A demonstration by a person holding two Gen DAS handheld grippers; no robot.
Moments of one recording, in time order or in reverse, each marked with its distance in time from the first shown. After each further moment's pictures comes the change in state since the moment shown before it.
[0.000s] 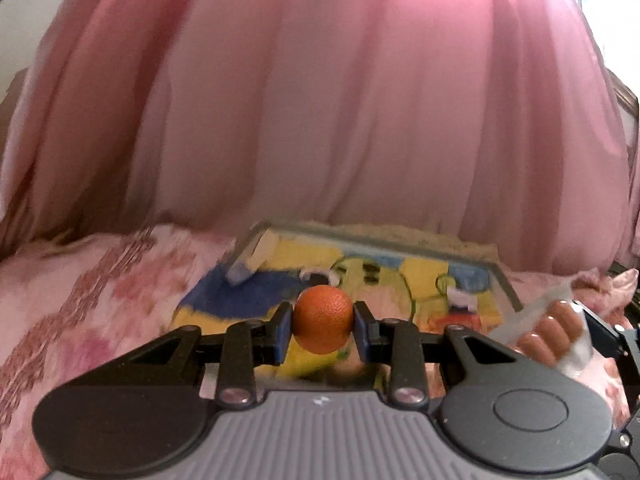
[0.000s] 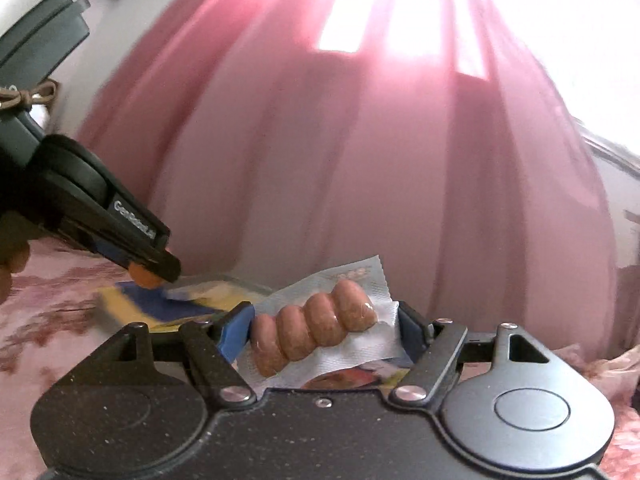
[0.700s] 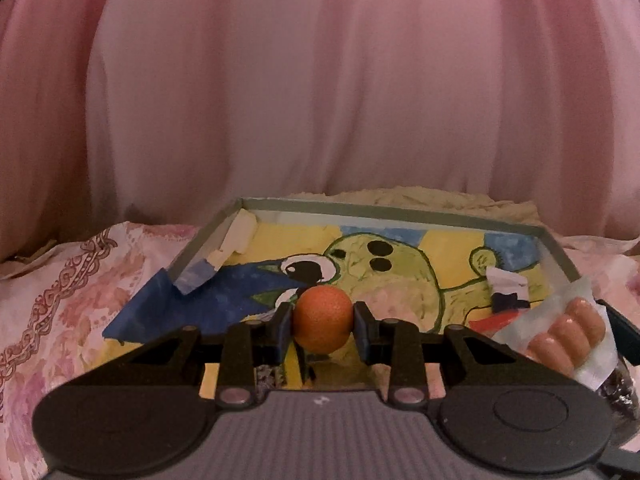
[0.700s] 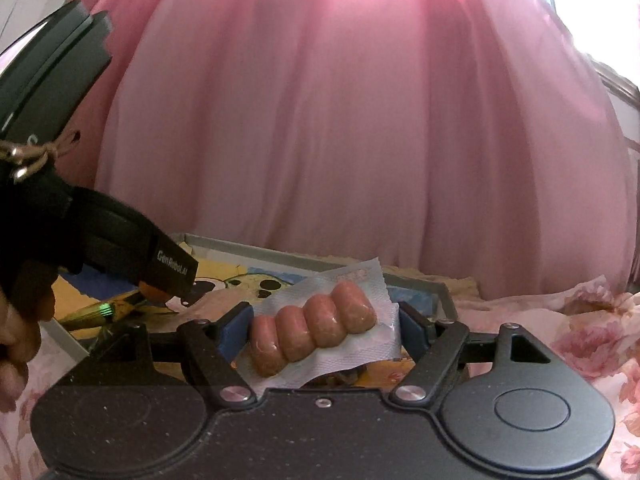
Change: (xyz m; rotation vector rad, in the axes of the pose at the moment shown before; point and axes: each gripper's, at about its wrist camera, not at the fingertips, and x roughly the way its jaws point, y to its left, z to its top) left arm 0.095 -0.029 -0.008 0.096 0.097 0.085; right arm 0.058 -0.005 -0.020 0.111 0.146 -0.054
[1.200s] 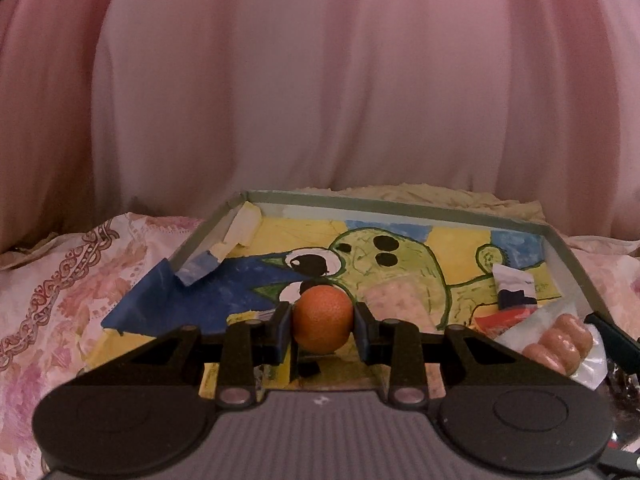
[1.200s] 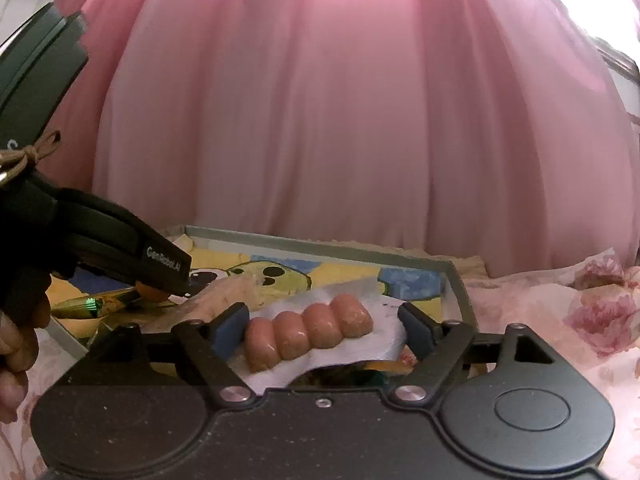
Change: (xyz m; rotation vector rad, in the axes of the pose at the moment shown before) left arm 0.003 0.004 -0.003 -0.019 0.007 0.002; right arm 0.003 -0.004 -0.006 0.050 0.033 0.013
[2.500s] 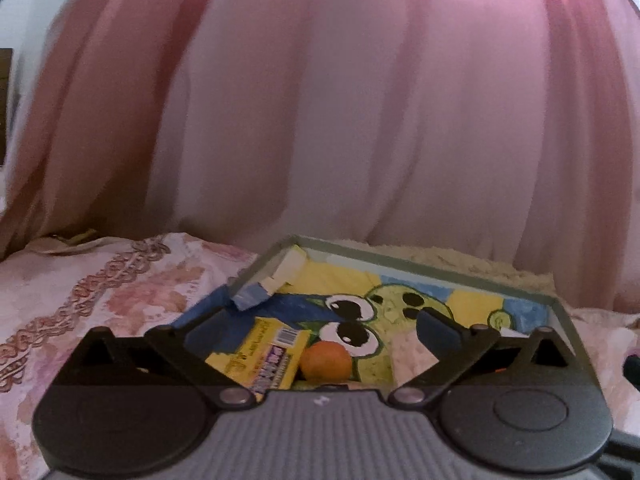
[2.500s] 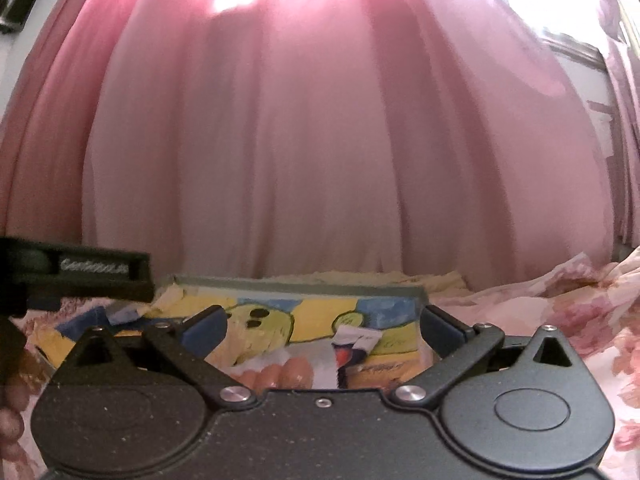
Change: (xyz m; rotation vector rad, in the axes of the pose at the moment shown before) left arm -0.047 0.023 0.003 -0.168 -0.153 0.077; right arm -0.023 -0.019 0.026 0.116 -0.063 -0.035
